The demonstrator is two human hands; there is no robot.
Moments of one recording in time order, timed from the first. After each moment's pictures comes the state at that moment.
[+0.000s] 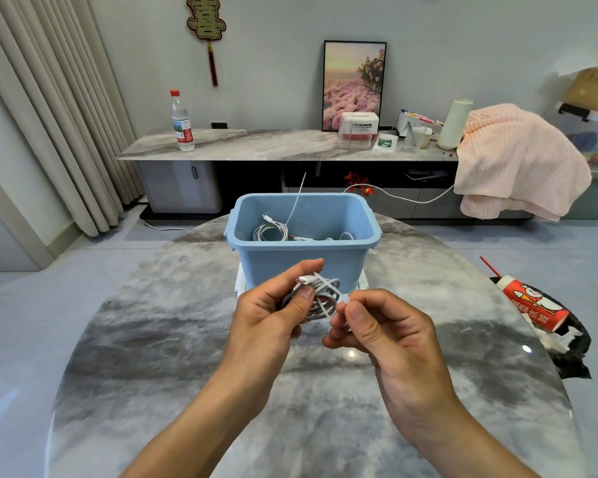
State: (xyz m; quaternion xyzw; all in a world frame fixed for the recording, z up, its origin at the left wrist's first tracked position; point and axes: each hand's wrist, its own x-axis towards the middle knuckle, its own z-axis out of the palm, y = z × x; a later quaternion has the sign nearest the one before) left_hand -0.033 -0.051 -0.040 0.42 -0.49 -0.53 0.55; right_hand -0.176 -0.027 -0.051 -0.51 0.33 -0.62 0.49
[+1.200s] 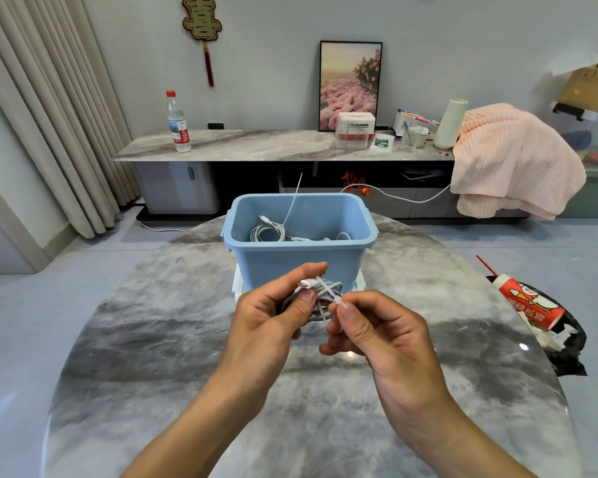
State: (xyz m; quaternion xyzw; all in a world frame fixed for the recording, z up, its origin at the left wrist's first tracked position) left_hand -0.033 -0.048 -0.038 0.41 -0.52 -0.52 0.54; right_hand -0.175 -0.024 -0.046 -0.49 0.37 -0.61 0.50
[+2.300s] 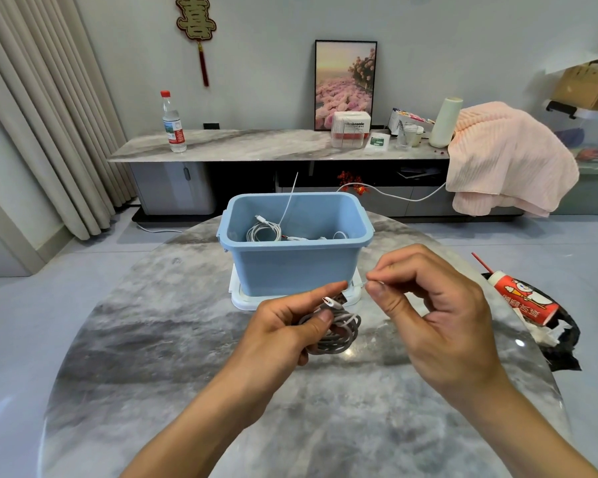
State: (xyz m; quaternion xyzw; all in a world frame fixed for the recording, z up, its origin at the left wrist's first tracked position) left_hand -0.038 -0.043 -0.034 0.44 -0.53 -0.58 0.43; right_hand -0.218 -0.040 -0.022 -0.72 0.39 -0.56 0.11
